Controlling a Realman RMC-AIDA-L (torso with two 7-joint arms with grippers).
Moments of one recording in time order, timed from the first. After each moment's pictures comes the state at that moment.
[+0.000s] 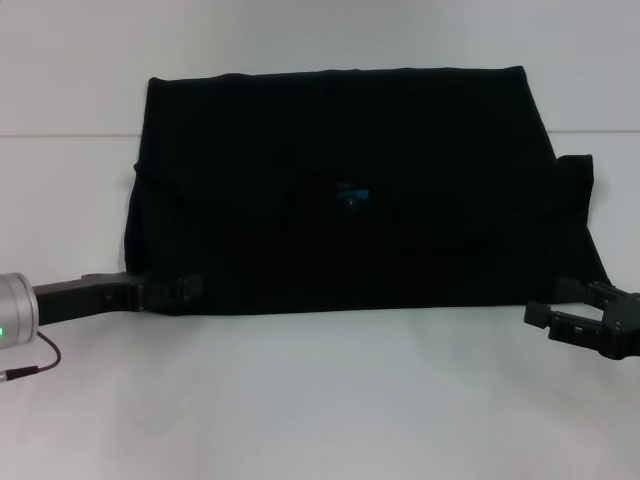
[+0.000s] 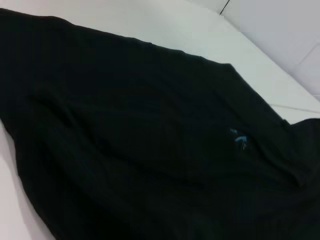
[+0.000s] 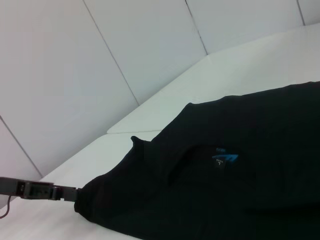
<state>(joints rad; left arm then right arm) -0.56 -2.10 0.40 0.65 2.30 1.29 -1.79 0.43 2.01 -0.46 -0.44 -2.01 -1.48 1.37</state>
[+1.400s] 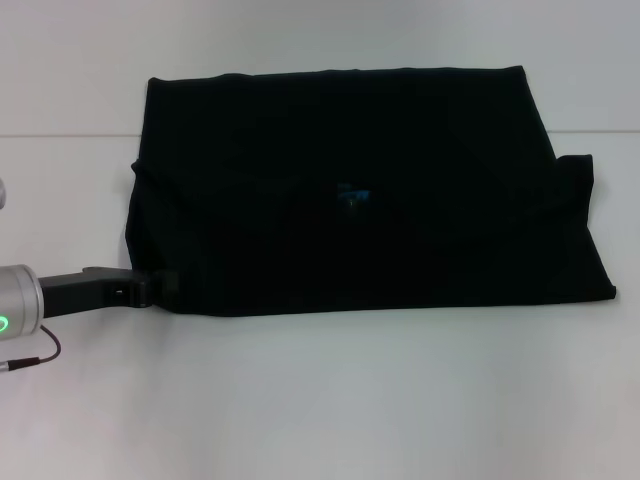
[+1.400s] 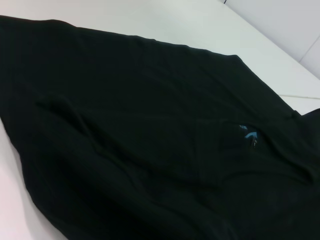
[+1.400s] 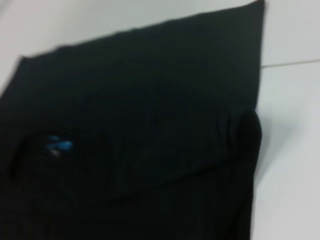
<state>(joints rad) -0.57 -2.10 0.45 0.66 2.31 1.24 -1.79 0.61 1.91 -0.50 -0.92 -2.50 -1.48 2.28</state>
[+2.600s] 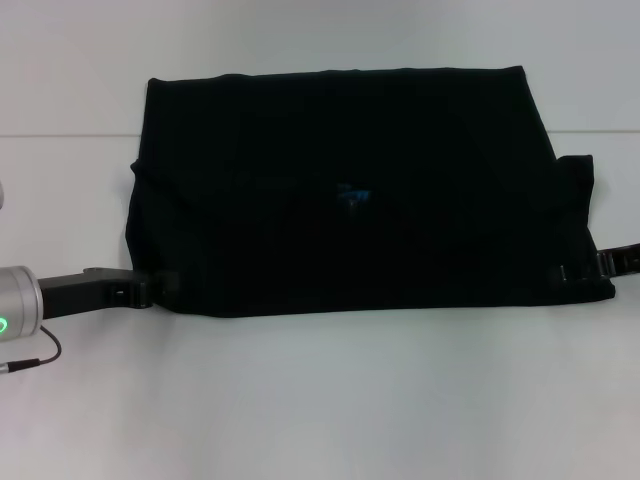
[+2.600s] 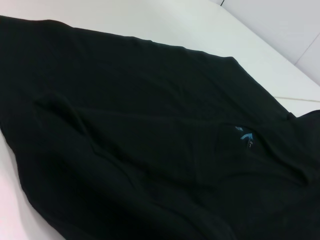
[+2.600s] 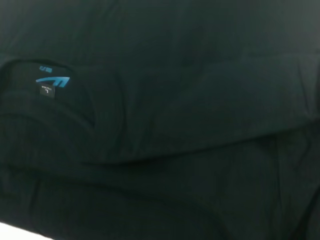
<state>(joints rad) -0.57 -2.10 0.45 0.66 2.30 1.25 -1.79 0.74 2.00 -0.63 -0.71 -2.66 -1.22 2.28</state>
